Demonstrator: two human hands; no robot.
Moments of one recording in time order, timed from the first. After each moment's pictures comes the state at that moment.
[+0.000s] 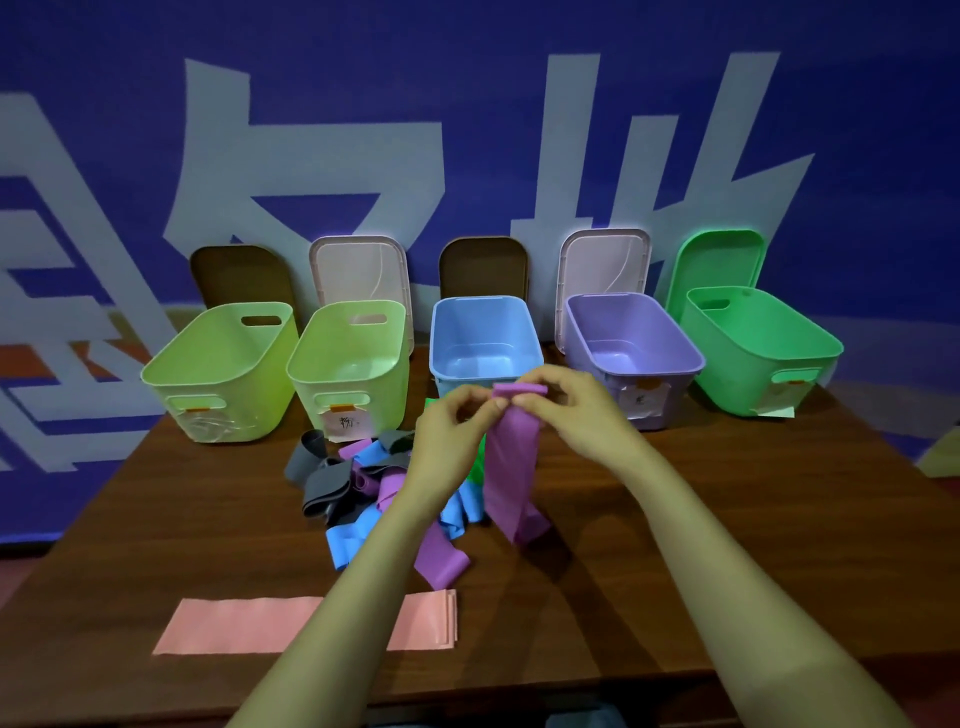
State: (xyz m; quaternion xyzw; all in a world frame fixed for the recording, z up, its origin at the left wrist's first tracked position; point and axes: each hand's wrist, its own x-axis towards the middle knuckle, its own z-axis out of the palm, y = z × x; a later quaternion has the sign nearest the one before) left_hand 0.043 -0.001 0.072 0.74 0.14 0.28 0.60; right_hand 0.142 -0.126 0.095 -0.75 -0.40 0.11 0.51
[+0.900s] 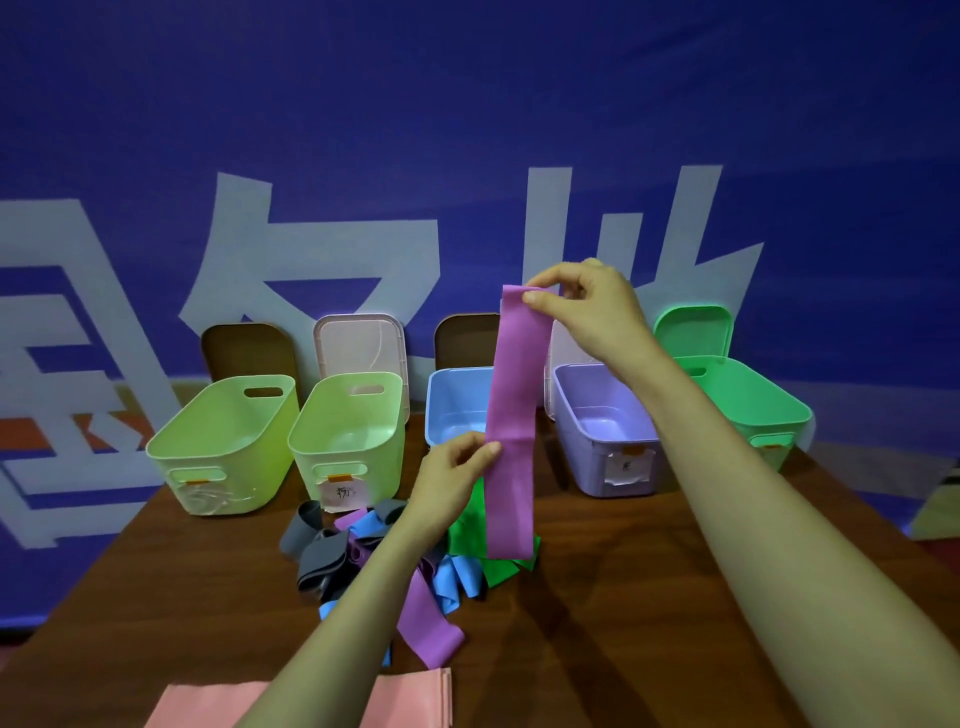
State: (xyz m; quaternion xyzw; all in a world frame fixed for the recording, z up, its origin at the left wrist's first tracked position) left_hand 0.062 0.013 0.089 0.76 0.09 0.22 0.60; right_hand 0.168 -0.119 0.252 -0.77 -0.38 -0.14 0.49
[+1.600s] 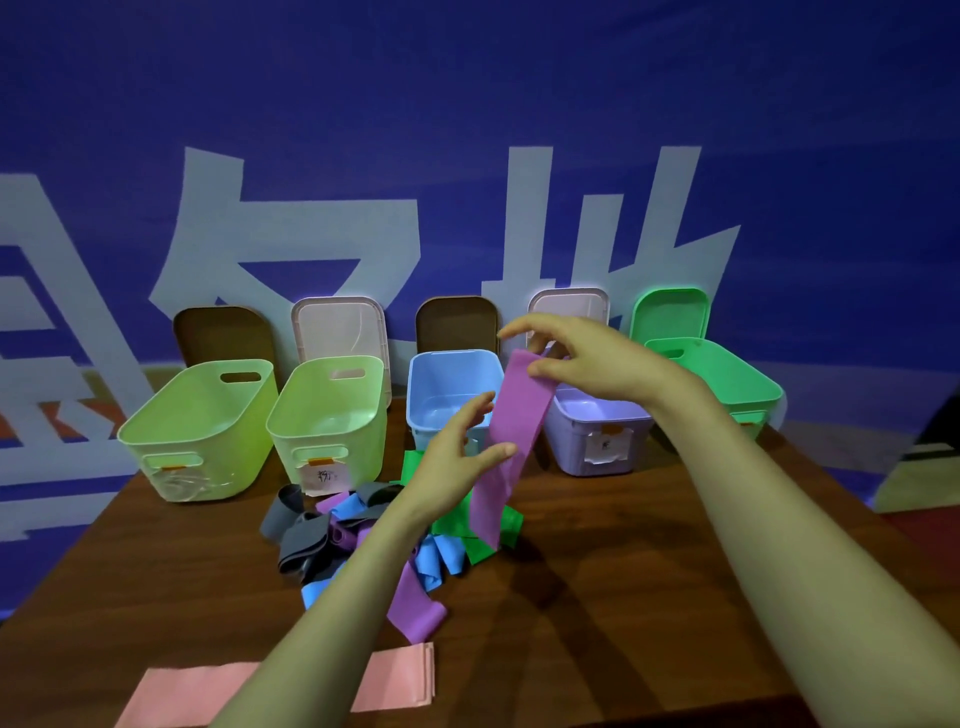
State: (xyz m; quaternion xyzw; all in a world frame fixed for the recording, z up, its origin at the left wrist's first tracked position) left_hand 0.067 0.000 0.089 0.81 0.05 0.20 0.55; right_hand 0.157 -0.155 0.224 -0.82 -0.51 0.03 0.28
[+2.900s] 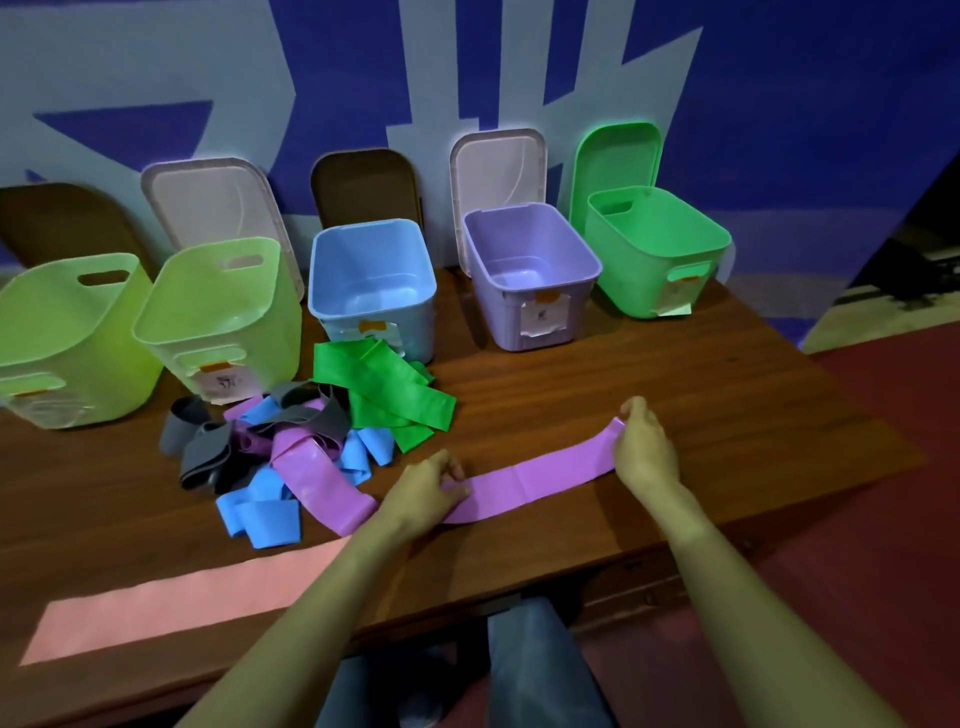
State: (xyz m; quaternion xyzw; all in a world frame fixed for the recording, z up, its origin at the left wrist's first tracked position) left_hand 0.056 -0.055 -0.060 0.92 0.14 -0.05 0.37; right_hand 0.179 -0.290 -0.041 -0.96 -0.03 0.02 0.27
